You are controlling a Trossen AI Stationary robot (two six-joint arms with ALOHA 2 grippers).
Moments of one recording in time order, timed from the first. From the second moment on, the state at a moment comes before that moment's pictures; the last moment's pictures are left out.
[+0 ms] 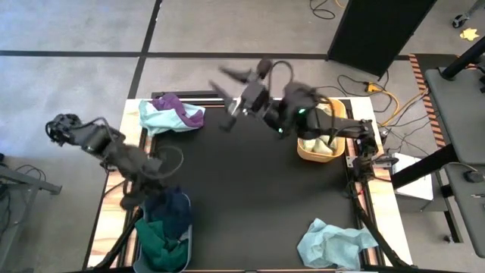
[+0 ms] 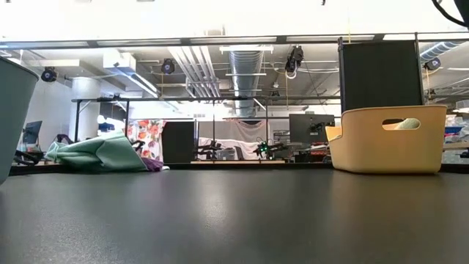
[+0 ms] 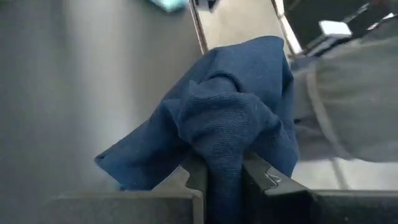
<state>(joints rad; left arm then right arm) -0.42 0.95 1.30 -1.08 0.22 -0.45 0.07 1.95 2.35 -0.13 0.53 -0.42</state>
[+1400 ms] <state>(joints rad) -0.94 1.42 0.79 -0.96 -0.08 -1.36 0.87 2.15 2.32 -1.57 0.27 1.08</state>
